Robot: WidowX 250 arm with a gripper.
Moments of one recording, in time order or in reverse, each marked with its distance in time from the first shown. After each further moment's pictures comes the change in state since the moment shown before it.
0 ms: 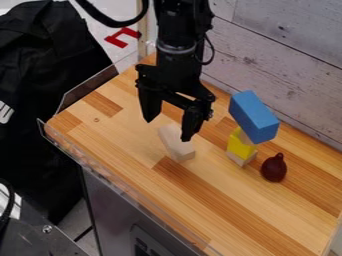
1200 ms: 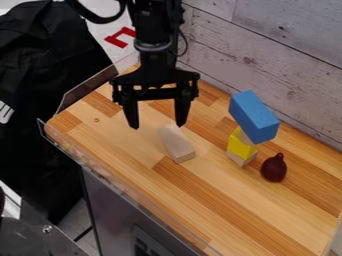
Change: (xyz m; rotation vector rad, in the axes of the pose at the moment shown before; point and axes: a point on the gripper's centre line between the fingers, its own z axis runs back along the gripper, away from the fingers) arm 0.002 0.026 -0.014 -0.037 0.009 0.749
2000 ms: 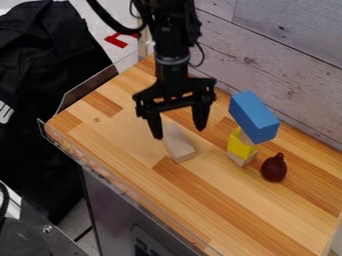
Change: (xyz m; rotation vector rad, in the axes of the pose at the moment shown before) arm 0.004 -0.023 -0.022 -0.073 0.022 0.160
